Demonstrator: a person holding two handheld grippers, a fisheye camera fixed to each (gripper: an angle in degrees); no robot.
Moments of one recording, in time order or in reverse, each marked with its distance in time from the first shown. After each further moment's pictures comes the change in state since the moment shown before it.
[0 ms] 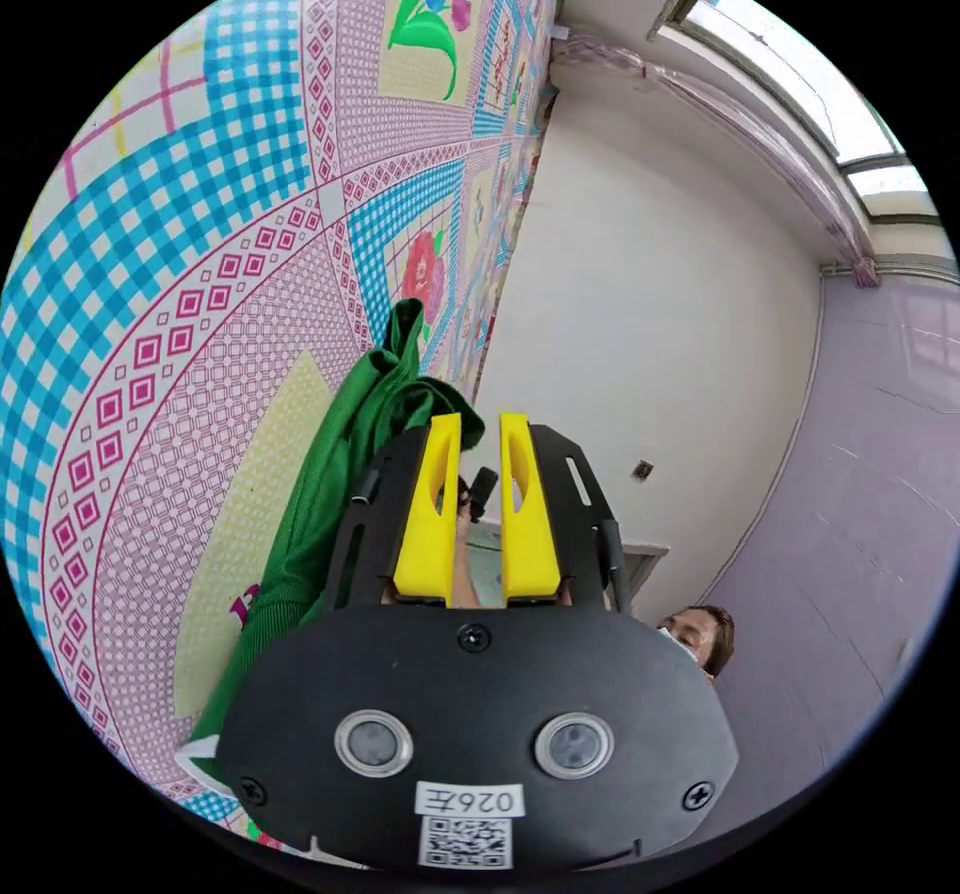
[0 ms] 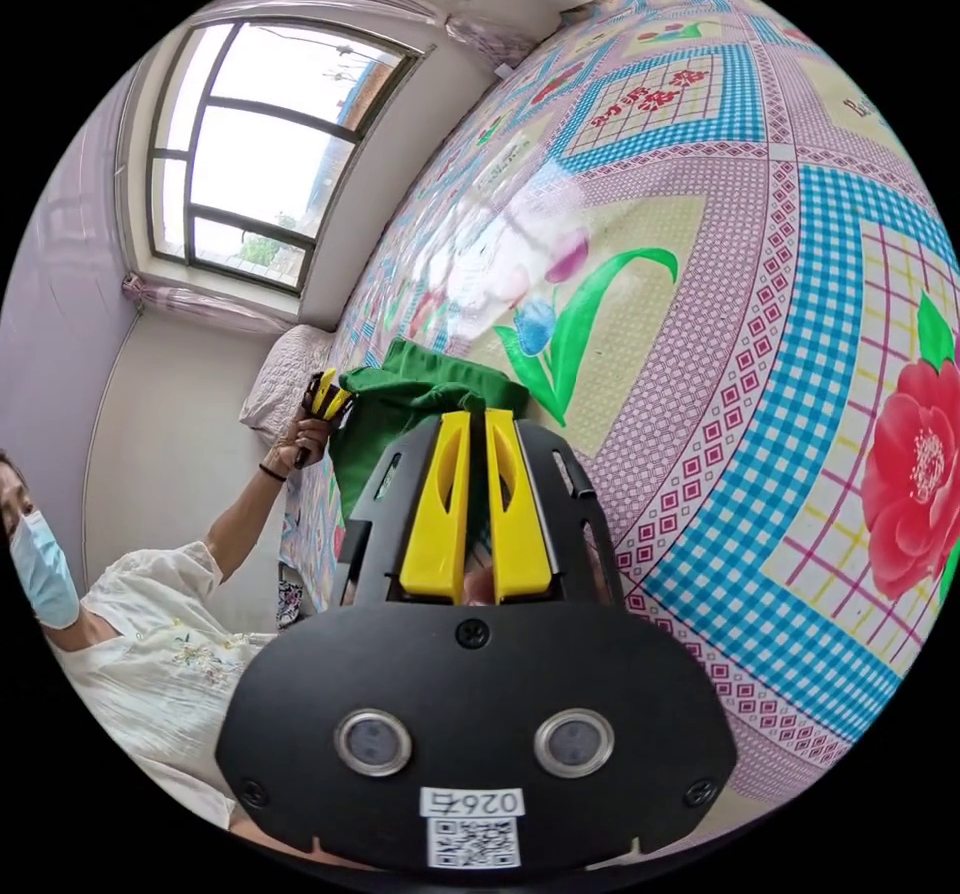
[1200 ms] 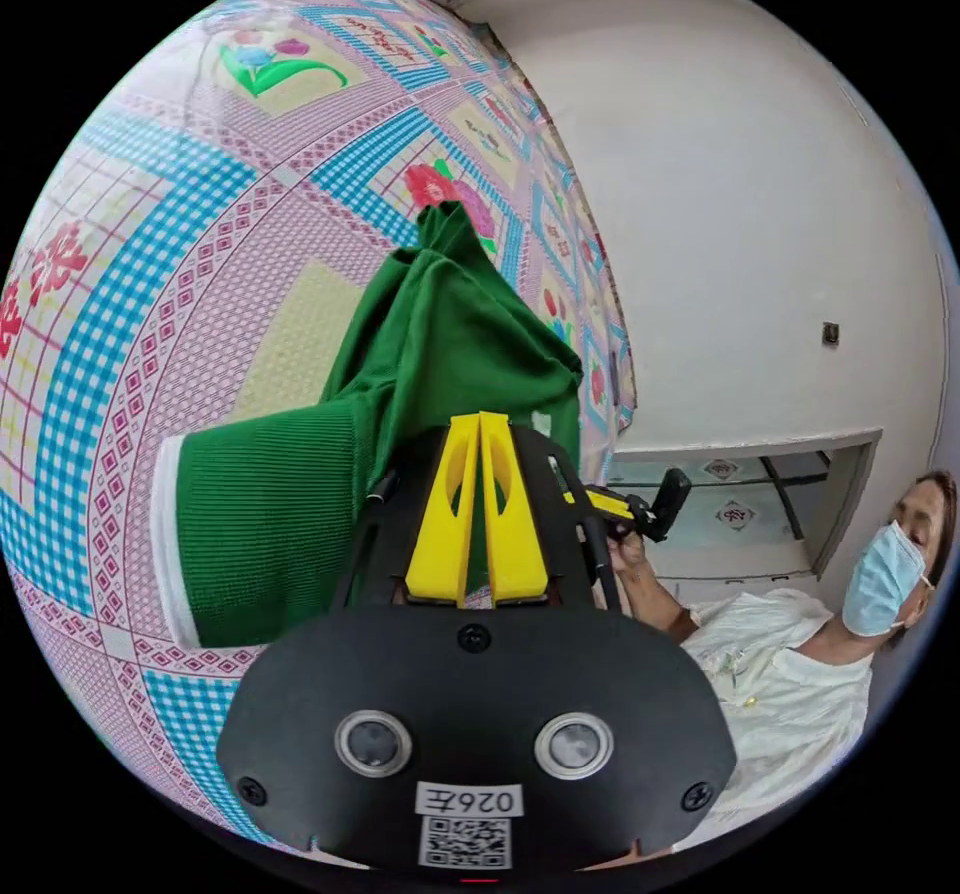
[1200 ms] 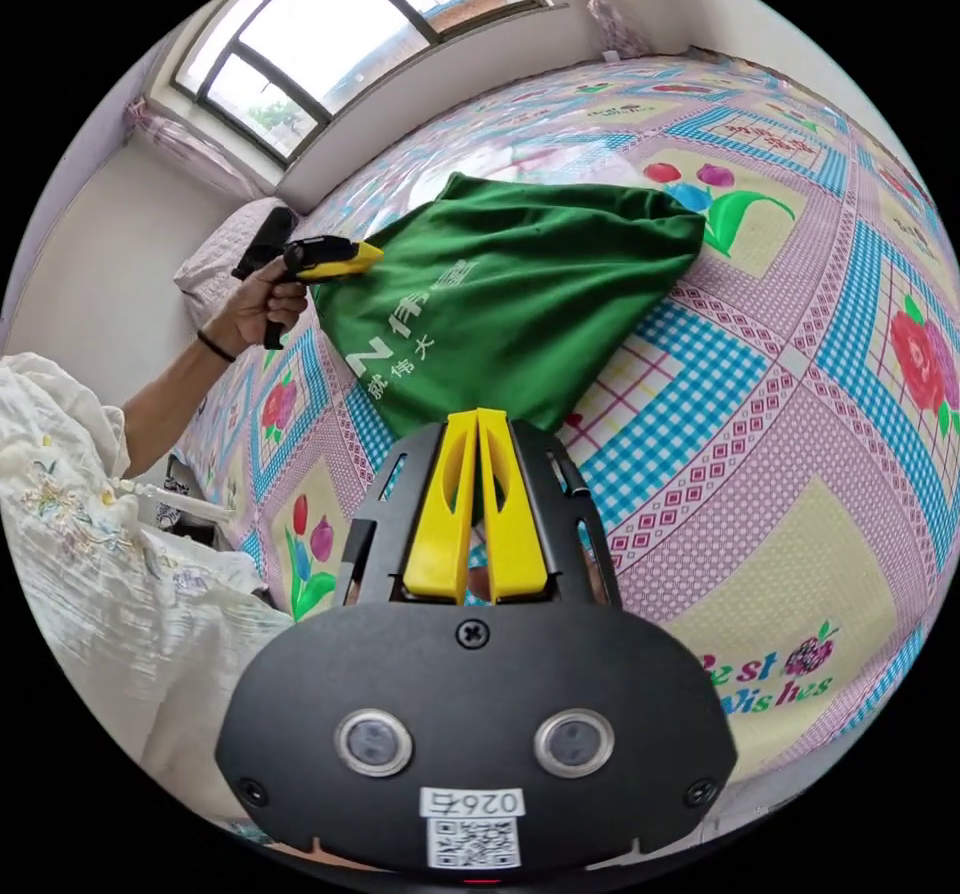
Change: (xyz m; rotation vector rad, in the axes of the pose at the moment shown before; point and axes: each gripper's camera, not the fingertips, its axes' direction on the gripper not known) left arm -0.011 0.206 0.166 -0.146 -0.686 0.324; right arm -0.174 0.234 0.137 -0.109 0.279 -0.272
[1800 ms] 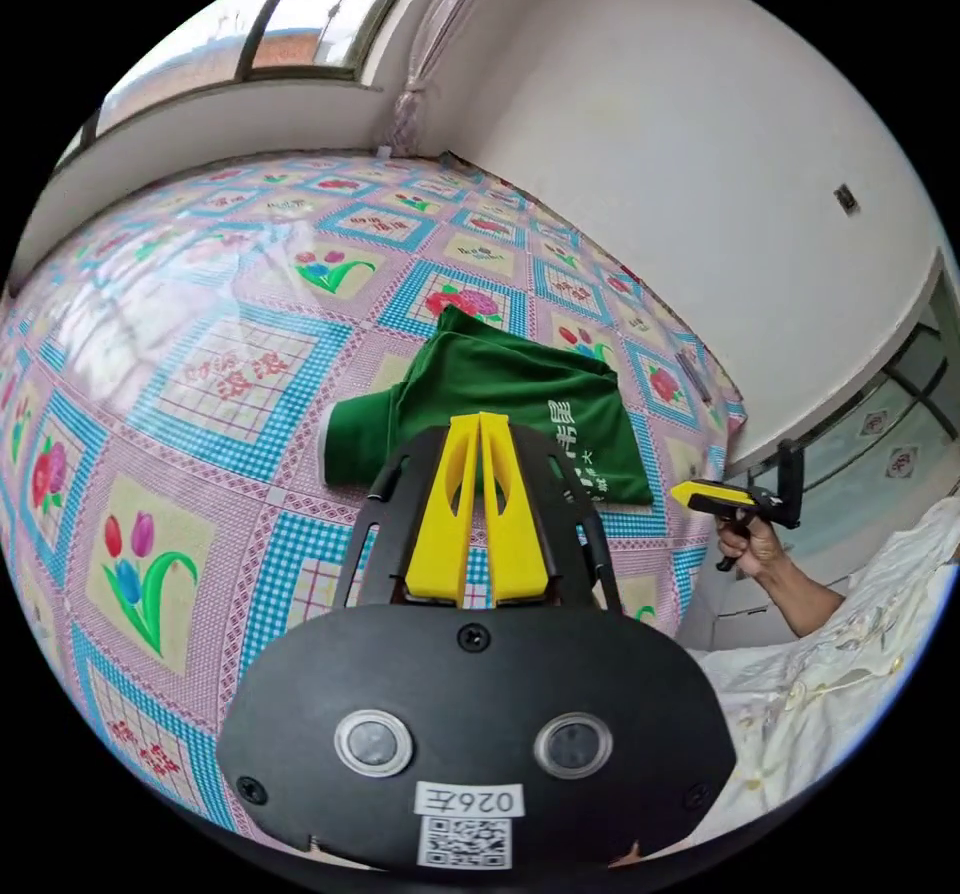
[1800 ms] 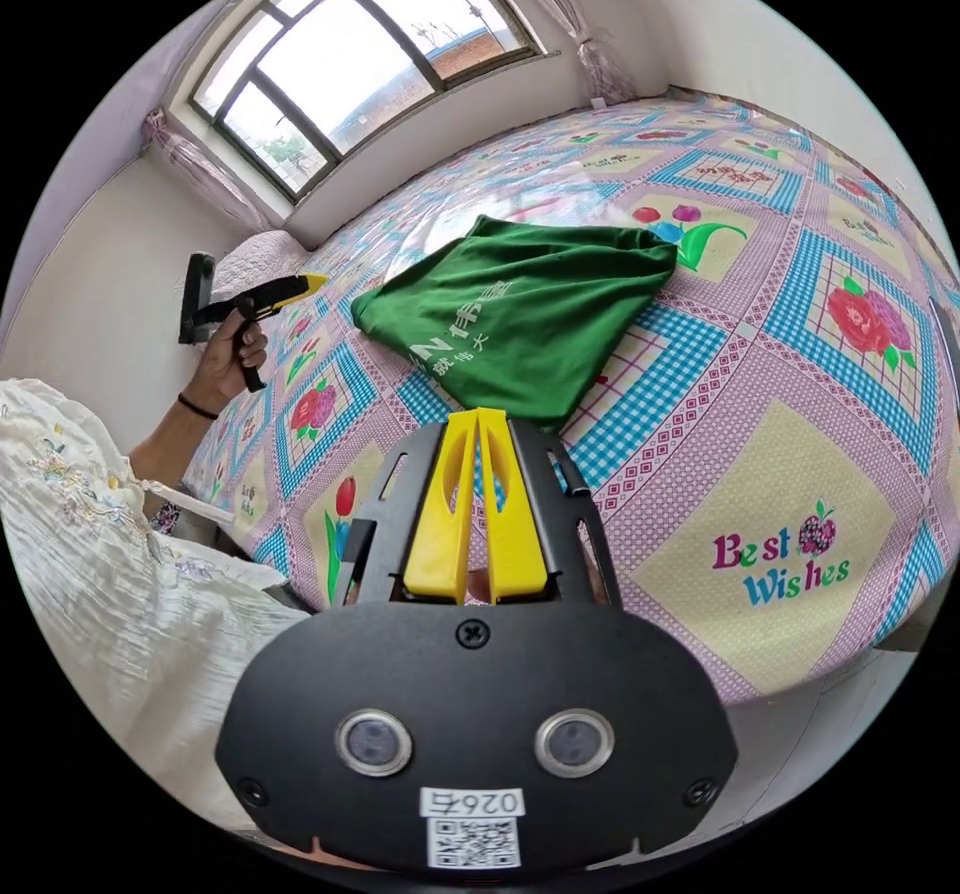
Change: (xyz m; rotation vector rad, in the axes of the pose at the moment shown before) left arm 0.196 0.297 0.002 0.429 -0.545 0.328; right arm -0.105 0.156 -0.030 0.152 0.052 -0.029
